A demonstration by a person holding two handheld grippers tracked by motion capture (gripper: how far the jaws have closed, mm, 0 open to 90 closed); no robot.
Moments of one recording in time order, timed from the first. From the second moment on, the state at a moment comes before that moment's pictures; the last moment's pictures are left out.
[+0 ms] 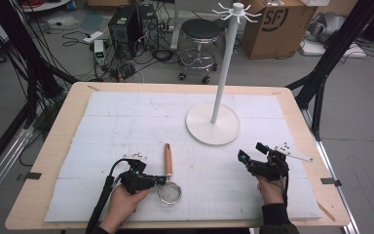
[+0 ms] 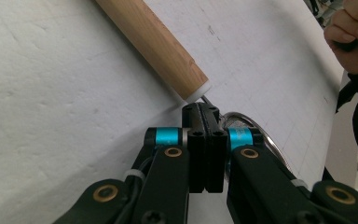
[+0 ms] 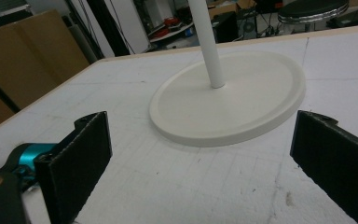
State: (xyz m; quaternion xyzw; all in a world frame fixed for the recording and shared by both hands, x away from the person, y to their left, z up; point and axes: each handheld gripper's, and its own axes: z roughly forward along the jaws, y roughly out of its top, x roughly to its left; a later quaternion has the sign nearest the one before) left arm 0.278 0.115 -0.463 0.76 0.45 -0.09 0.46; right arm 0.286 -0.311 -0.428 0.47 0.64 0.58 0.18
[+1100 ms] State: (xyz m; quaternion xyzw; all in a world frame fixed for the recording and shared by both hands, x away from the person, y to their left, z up) left arm 0.293 0.070 -0.463 0.76 0.45 -0.09 0.46; right arm 0.287 -0.314 -0.428 0.48 0.63 0.59 0.18
